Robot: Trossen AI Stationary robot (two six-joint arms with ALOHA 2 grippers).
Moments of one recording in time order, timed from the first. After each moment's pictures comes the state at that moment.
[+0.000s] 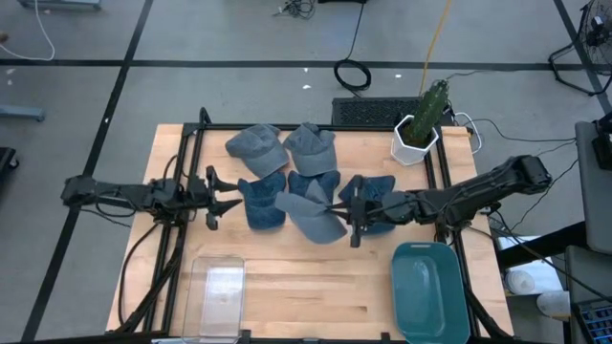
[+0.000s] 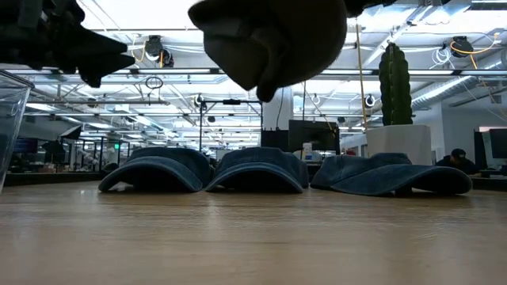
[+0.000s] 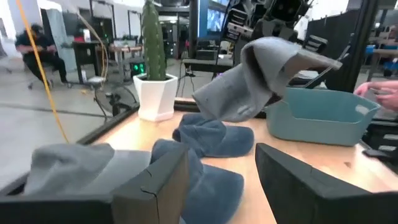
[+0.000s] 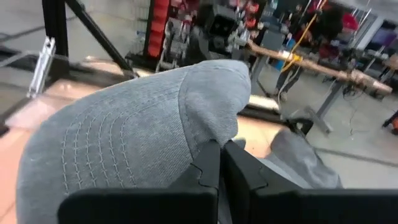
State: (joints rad) left arm -0.11 0.27 0.10 0.19 -0.24 -0.02; right arm 0.24 1.28 0.78 0.34 0.34 -0.19
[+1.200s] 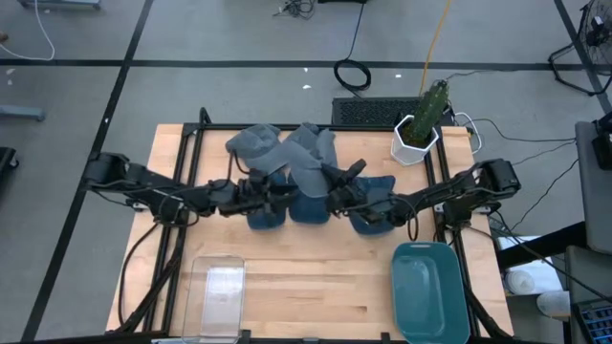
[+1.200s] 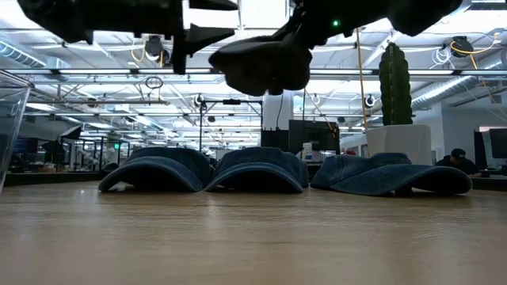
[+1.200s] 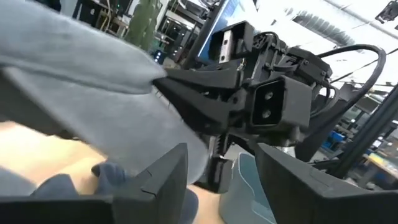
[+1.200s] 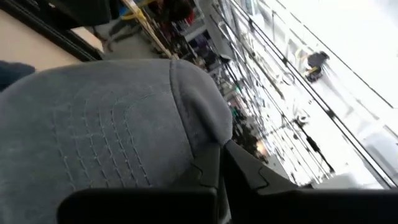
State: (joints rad) left arm -0.11 1.36 0.58 0.88 -0.29 -0.48; right arm 0.17 1.58 0.82 0.89 0.94 -1.07
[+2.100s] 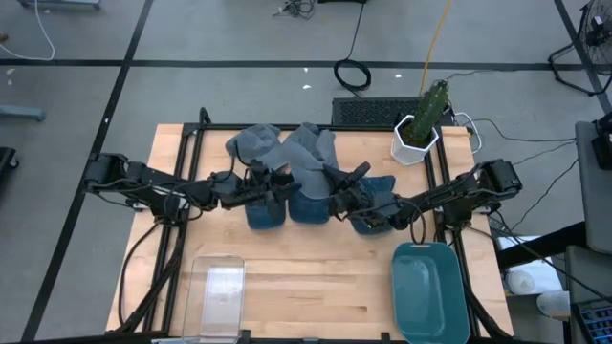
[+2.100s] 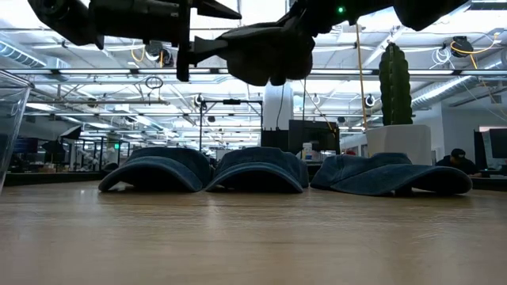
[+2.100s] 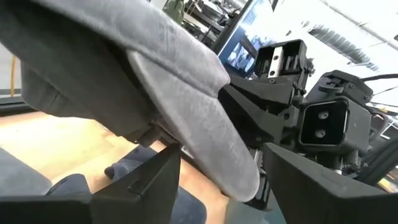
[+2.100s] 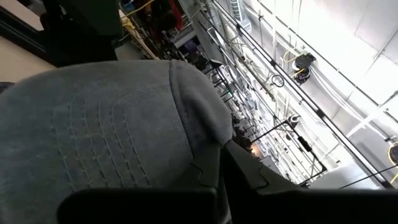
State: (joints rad) left arm -0.02 1.35 0.58 0.86 -0.26 -0.58; right arm 0.20 1.58 0.82 0.98 0.96 -1.11
